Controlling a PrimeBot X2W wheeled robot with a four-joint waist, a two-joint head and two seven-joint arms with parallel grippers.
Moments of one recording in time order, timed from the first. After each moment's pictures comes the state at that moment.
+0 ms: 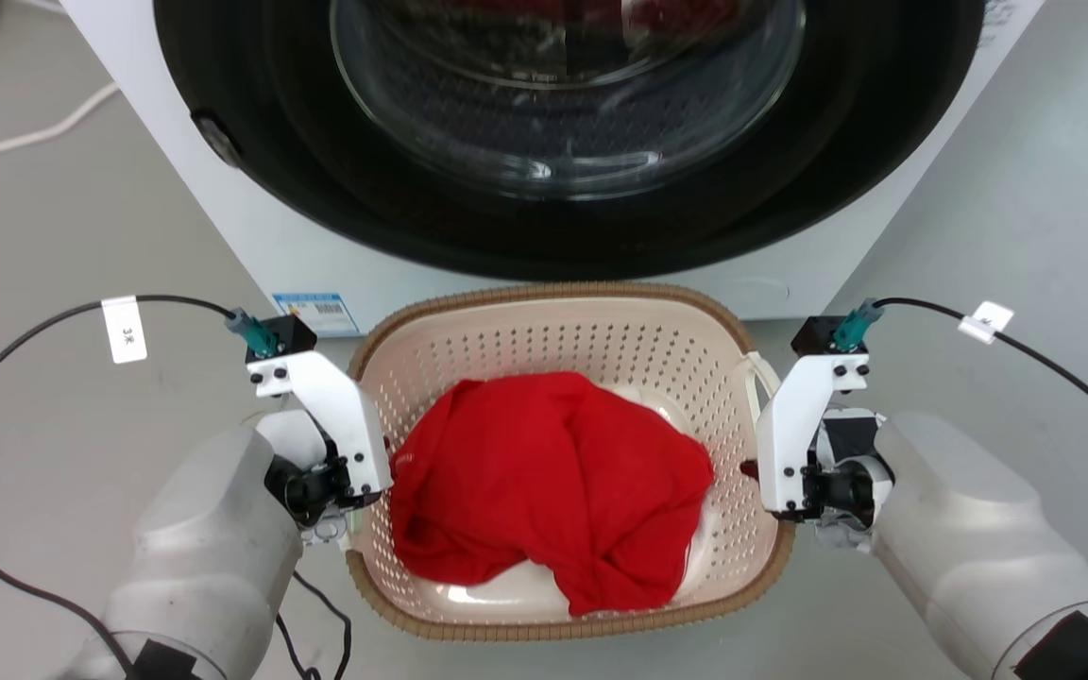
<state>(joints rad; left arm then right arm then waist) -0.84 0.19 -0.58 1.18 -0.94 -0.12 0.42 -0.87 -0.11 0.81 1.20 1.00 0.12 0.49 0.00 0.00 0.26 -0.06</state>
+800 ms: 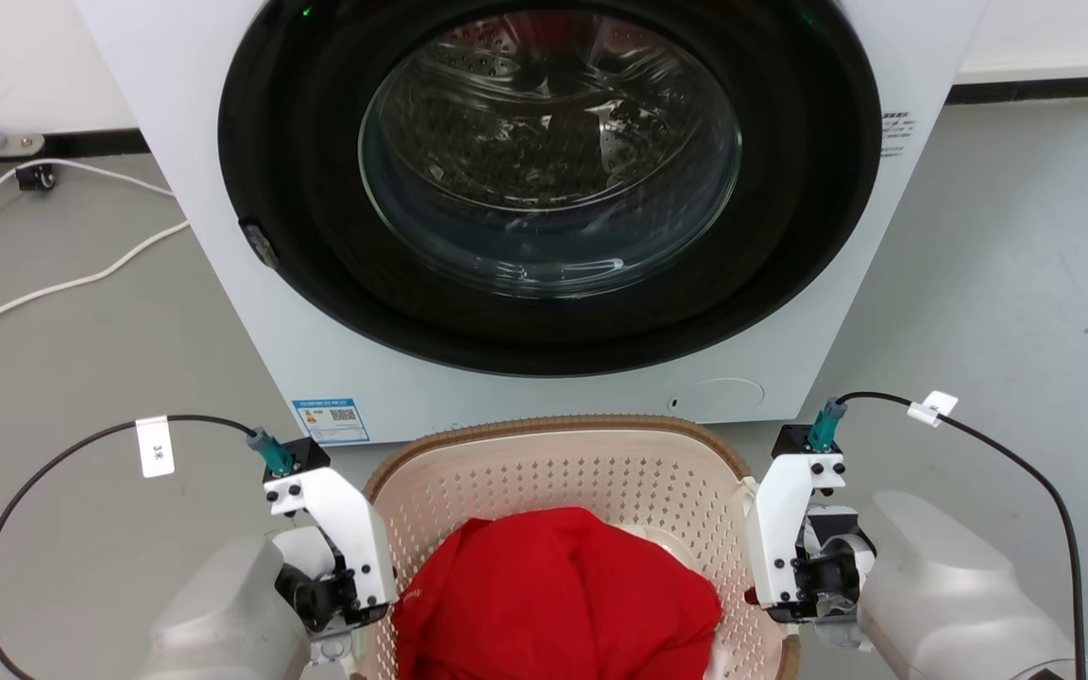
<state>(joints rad) -0.69 0.17 -0.62 1.22 -1.01 -0.12 0.47 -0.77 -0.07 0.85 1.28 1.01 0.12 0.66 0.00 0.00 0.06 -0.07</state>
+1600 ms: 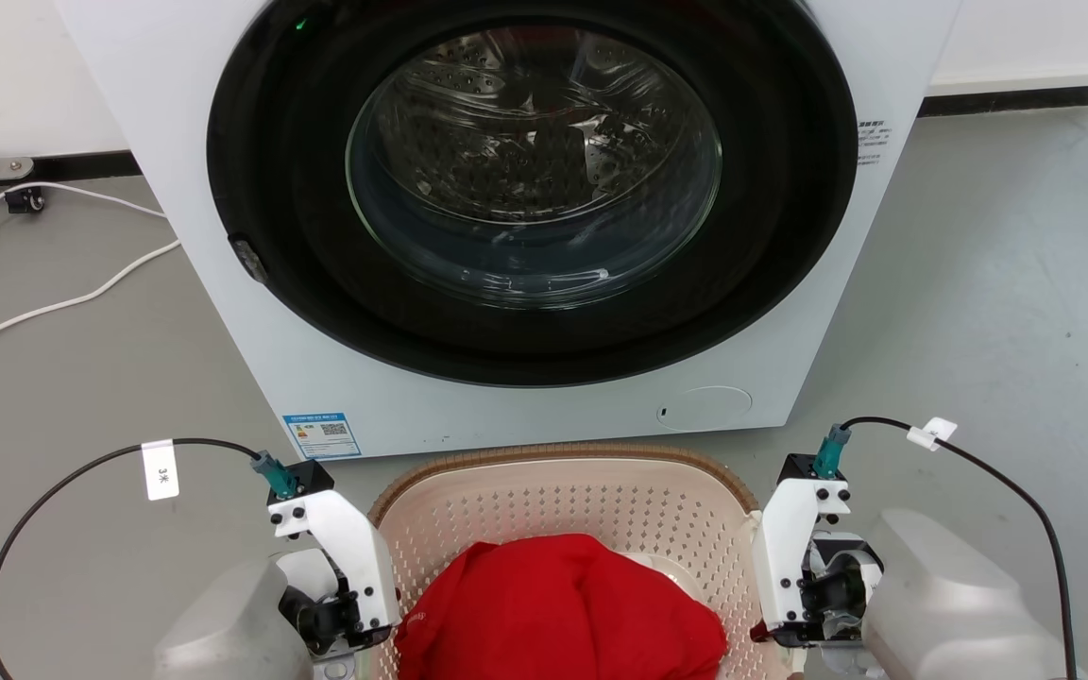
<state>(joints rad) -0.65 0.18 -0.65 1.22 -1.04 -0.12 0.46 -0.74 -0.06 0.76 1.29 0.97 0.12 0.76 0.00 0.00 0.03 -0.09</state>
